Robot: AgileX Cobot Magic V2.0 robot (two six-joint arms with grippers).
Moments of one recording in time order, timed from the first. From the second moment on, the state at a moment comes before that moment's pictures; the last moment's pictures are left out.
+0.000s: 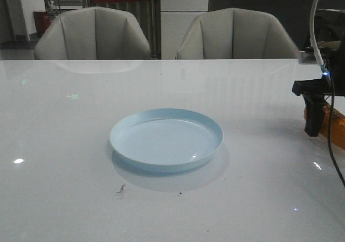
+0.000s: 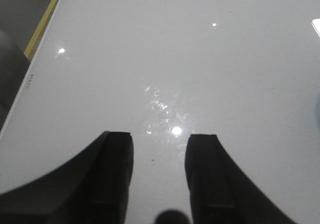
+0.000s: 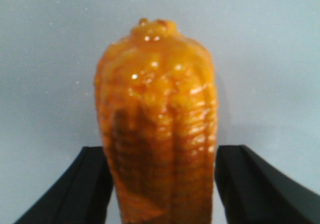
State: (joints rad) left arm -0.03 0.76 -0.68 0.14 0.51 0.05; right arm -0.04 2.06 -1.47 0.09 0.93 -0.05
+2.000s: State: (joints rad) left arm -0.03 0.76 -0.67 0.08 0.51 0.05; right arm 0.46 2.28 -1.98 0.35 1.19 -0.27
